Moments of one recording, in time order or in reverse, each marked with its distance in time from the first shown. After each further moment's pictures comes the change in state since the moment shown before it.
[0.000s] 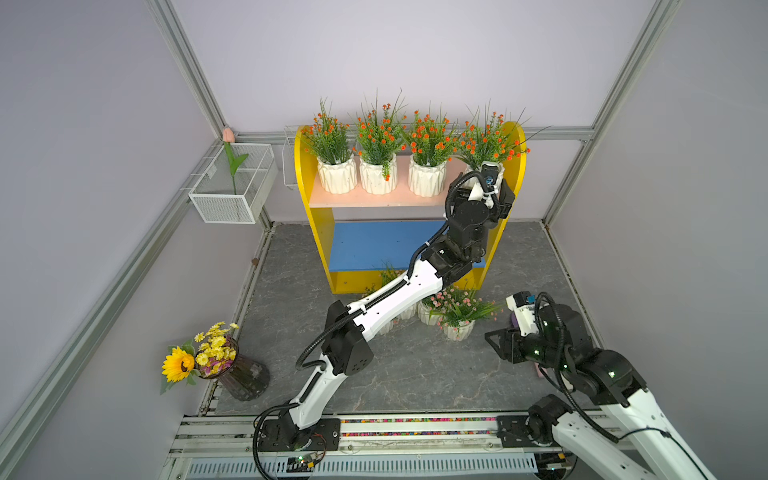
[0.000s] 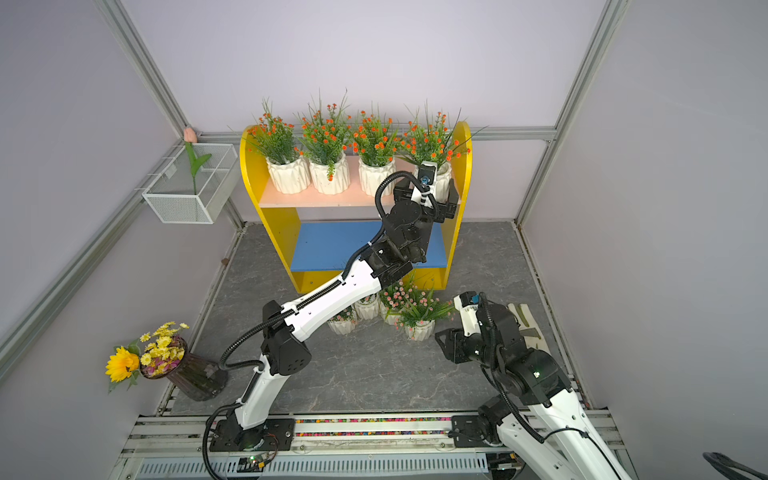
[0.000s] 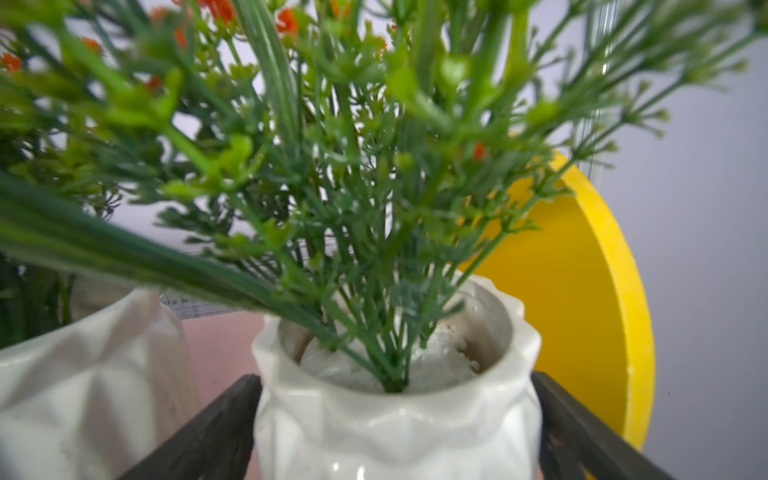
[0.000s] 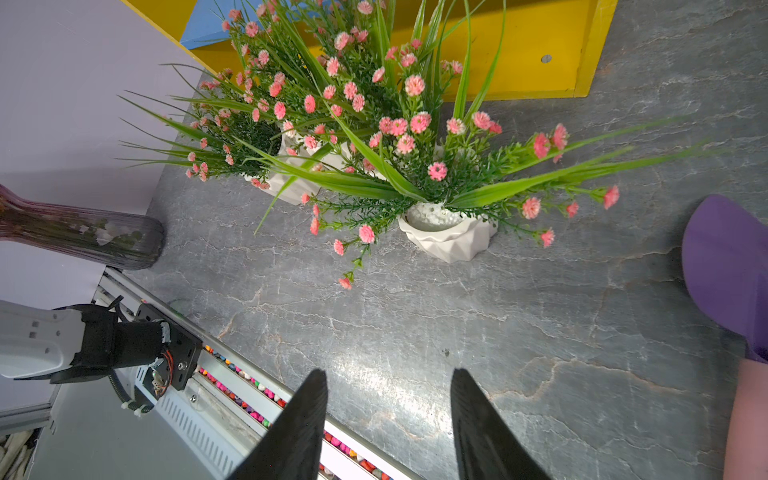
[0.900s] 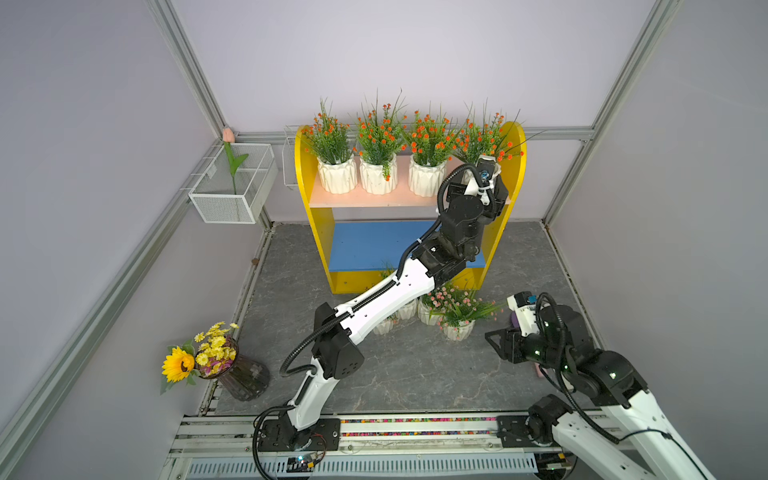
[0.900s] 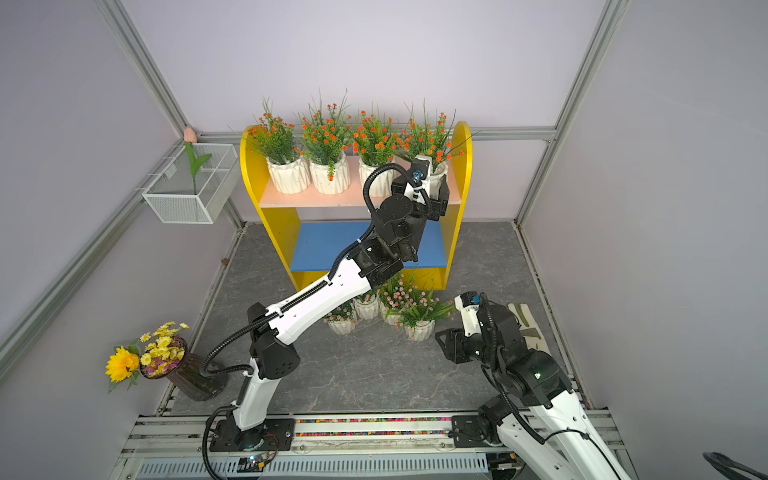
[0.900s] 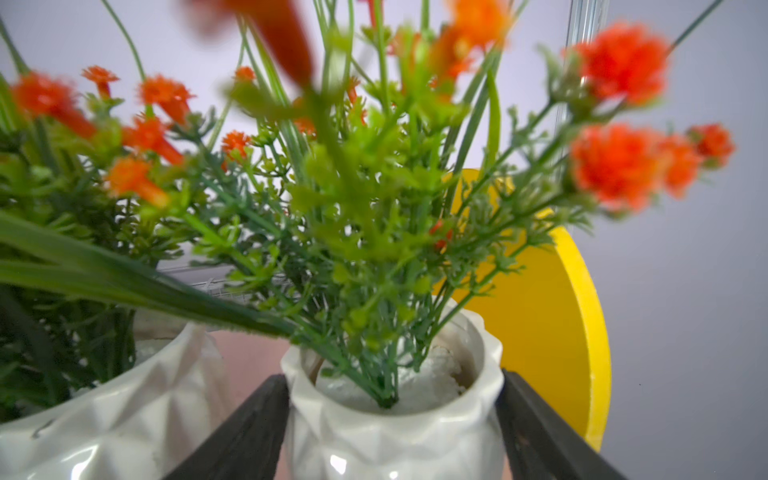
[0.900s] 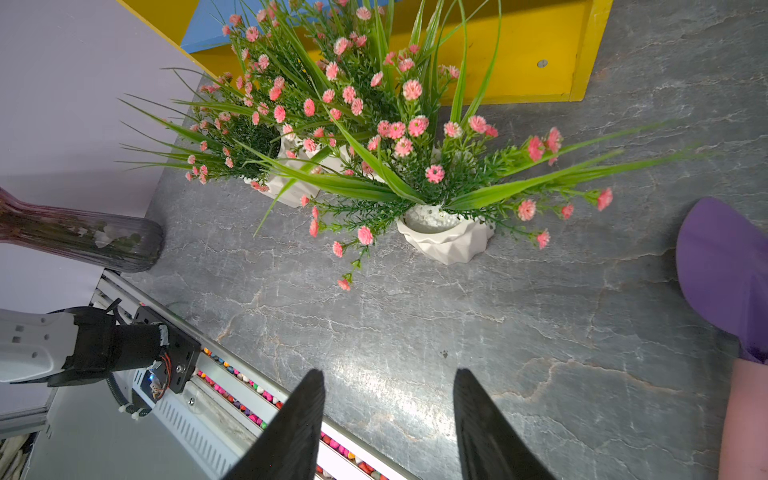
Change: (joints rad) left arm 0.000 -0.080 -0.037 -0.062 0.043 -0.022; right arm 0.000 -0.008 0.000 0.000 0.007 0.000
